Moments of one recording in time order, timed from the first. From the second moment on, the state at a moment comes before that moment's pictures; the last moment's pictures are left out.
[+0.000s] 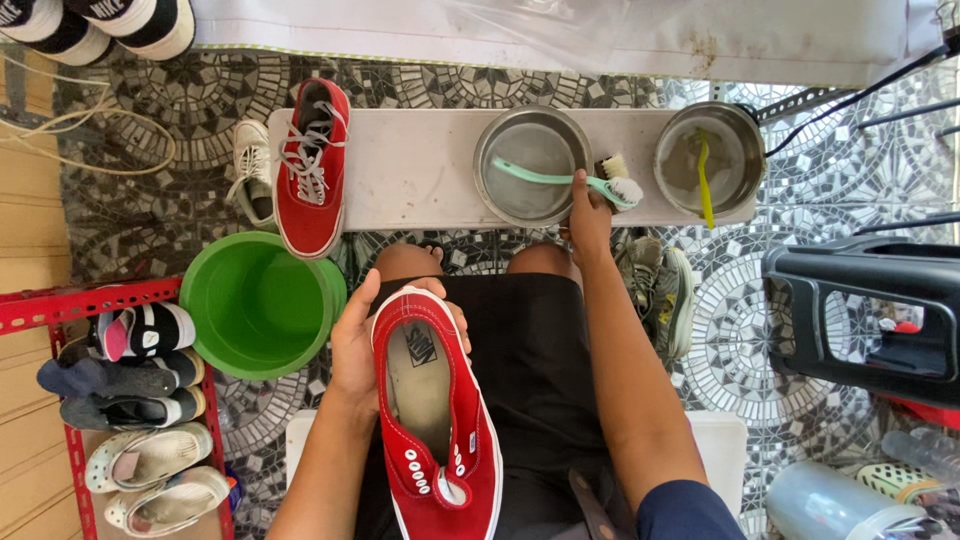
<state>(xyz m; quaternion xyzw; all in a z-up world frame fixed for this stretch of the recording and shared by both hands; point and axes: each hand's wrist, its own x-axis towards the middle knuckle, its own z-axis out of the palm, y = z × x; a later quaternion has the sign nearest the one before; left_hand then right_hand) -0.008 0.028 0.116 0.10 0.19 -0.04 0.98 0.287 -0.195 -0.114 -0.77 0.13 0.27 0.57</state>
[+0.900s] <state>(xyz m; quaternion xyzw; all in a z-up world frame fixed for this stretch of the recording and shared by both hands) 0.005 0.015 0.165 0.18 0.21 -0.07 0.96 -0.084 -0.563 -0.100 -1.00 0.04 0.07 0.01</state>
